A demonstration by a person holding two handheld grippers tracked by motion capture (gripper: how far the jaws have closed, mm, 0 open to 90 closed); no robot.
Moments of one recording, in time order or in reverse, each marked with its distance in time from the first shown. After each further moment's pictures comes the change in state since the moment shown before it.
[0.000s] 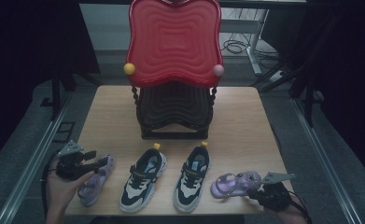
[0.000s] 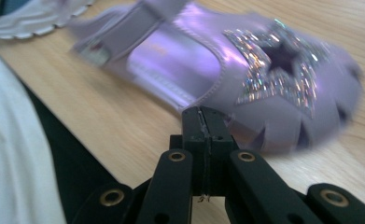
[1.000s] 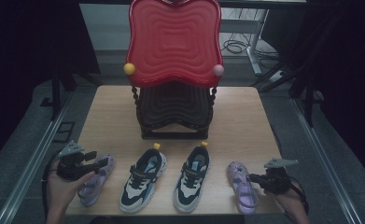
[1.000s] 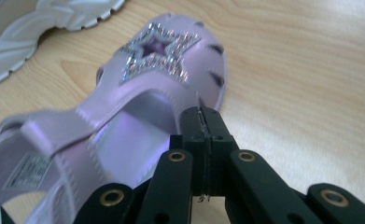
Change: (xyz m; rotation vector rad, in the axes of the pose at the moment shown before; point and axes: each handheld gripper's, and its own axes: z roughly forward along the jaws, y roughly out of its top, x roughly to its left) left arm -0.001 -0.001 0.002 0.010 -0.002 0.000; right arm -0.043 0.021 0.015 -0.076 -0.023 0.063
